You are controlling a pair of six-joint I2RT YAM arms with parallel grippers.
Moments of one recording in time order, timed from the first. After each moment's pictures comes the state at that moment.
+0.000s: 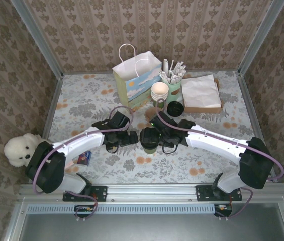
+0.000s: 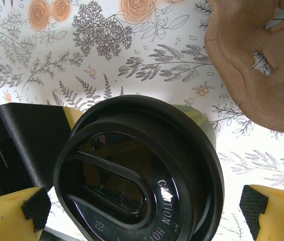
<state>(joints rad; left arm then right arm) -0.70 1.41 0.83 -0.62 0.06 -0.80 0.86 1.47 1.08 -0.64 -0.01 0.97</state>
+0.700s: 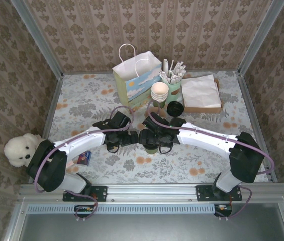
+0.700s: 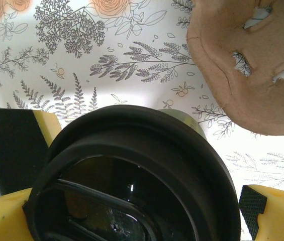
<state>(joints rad) -0.70 1.42 0.82 -0.61 0.07 -0.80 0.89 1.58 1.17 -0.74 0.08 0.97</state>
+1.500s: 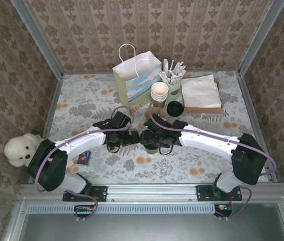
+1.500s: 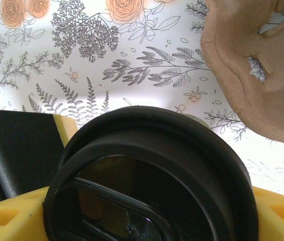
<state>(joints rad) -0.70 1.43 0.82 -0.59 0.10 -0.80 0.90 1.54 1.10 -0.65 0.08 0.97</state>
